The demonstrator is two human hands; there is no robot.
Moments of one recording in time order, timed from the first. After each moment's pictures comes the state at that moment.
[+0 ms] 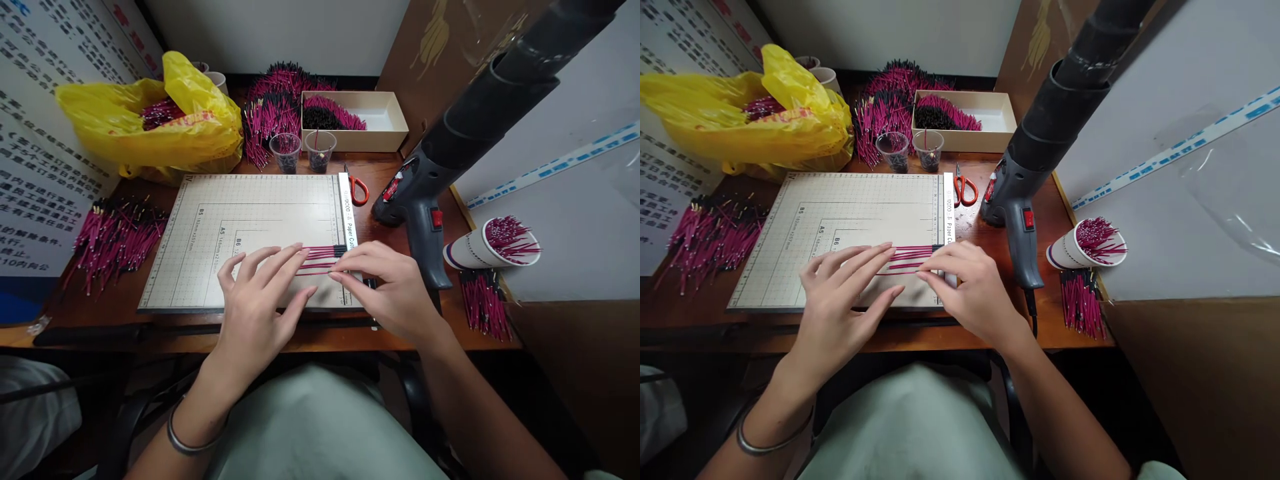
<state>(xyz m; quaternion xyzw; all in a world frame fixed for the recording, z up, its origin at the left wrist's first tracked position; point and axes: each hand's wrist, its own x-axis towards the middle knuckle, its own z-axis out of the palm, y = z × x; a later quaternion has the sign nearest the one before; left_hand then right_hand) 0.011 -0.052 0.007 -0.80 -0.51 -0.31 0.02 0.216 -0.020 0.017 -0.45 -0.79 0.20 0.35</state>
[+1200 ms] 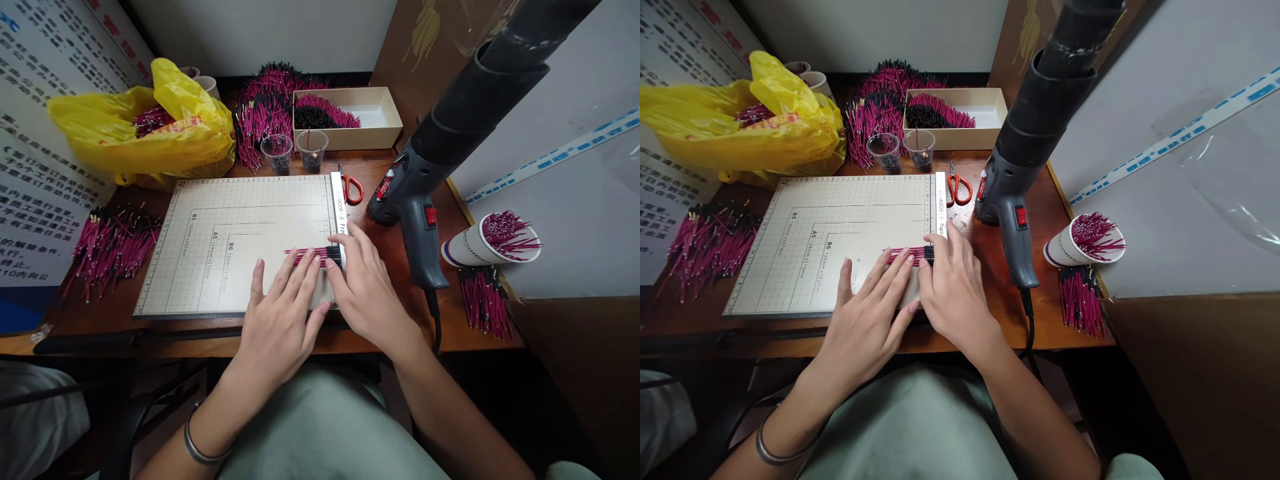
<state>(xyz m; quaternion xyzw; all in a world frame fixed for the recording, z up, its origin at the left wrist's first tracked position) 0.038 -0.062 -0.009 -0.85 -0.50 -0.17 0.04 0.197 -0.024 -0.002 -0.62 -0.71 0.24 0.23</state>
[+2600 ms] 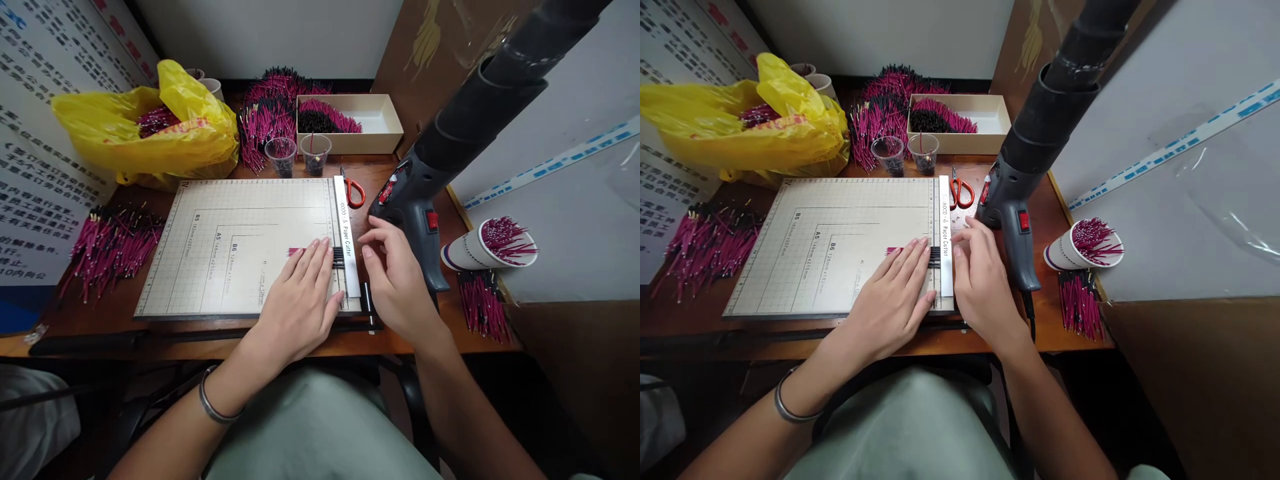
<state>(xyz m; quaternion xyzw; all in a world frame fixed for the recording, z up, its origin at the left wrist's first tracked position) 0.046 -0.033 -0.017 -0.89 -0.44 -0.13 0.06 0.224 -0.015 0.000 -0.60 -0.67 0.22 0.38</state>
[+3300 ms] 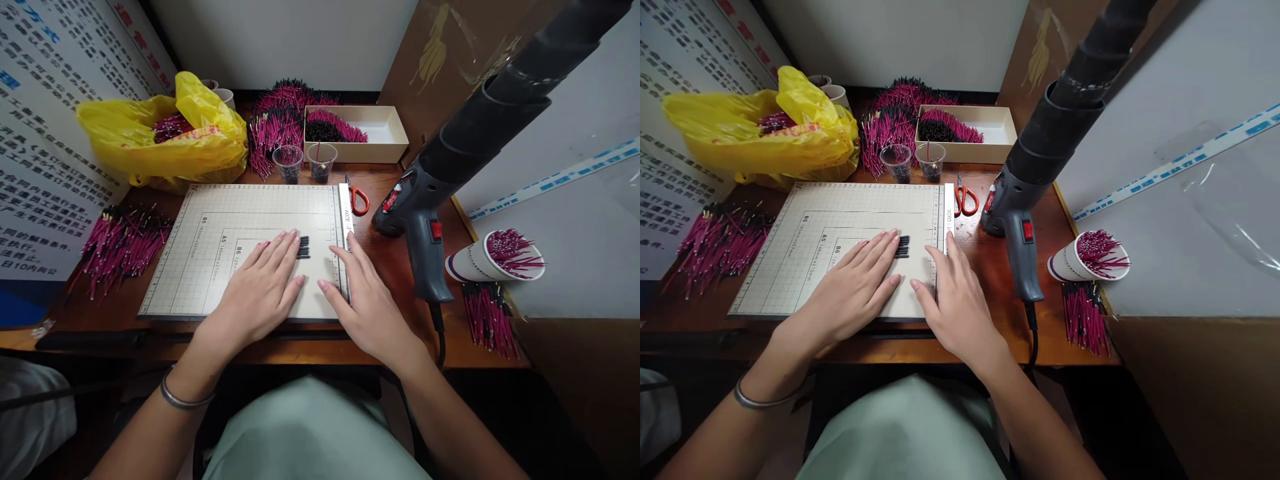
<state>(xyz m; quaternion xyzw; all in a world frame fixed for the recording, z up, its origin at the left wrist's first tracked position) -0.003 -0.013 -0.012 -0.87 -0.48 -0.07 0.01 0.201 -0.029 -0.005 -0.58 -0.73 0.29 0.21</state>
